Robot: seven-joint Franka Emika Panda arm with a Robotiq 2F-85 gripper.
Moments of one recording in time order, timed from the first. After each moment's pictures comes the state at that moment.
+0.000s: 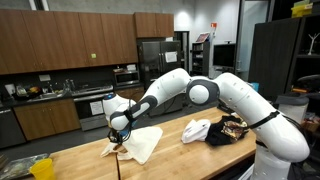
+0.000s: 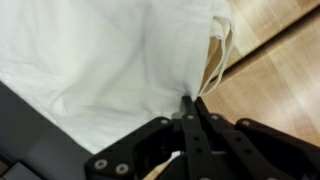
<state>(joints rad) 0.56 0.82 0.15 -1.27 -0.32 2.18 0.18</state>
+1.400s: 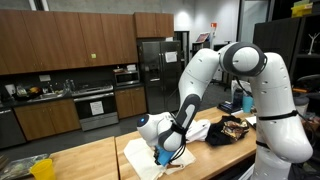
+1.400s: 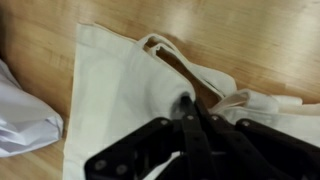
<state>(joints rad) 0.61 0.27 0.12 -2.31 -0.46 2.31 0.99</state>
